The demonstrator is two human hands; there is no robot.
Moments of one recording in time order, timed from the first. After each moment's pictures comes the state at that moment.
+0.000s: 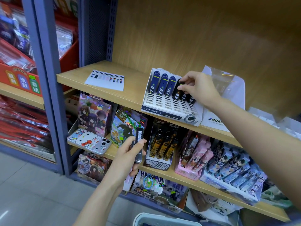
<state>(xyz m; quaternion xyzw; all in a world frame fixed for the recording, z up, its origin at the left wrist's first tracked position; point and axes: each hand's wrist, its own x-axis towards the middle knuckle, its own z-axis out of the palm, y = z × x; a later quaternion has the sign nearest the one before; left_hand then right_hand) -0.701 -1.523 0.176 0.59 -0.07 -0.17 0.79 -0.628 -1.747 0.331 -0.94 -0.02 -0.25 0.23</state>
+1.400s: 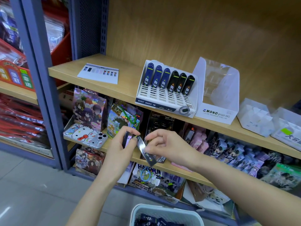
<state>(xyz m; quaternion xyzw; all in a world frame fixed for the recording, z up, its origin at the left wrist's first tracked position) -0.707 -1.523 0.173 0.68 -0.13 -0.04 0.72 -0.740 -1.671 0.236 -0.86 0.00 0.09 0.50</state>
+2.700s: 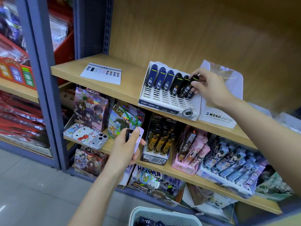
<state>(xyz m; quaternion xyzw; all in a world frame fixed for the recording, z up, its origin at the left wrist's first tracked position) -0.699 -1.531 0.180 0.61 -0.07 -0.13 0.78 -0.658 -1.764 0.333 -0.95 0.00 -0.24 0.21</state>
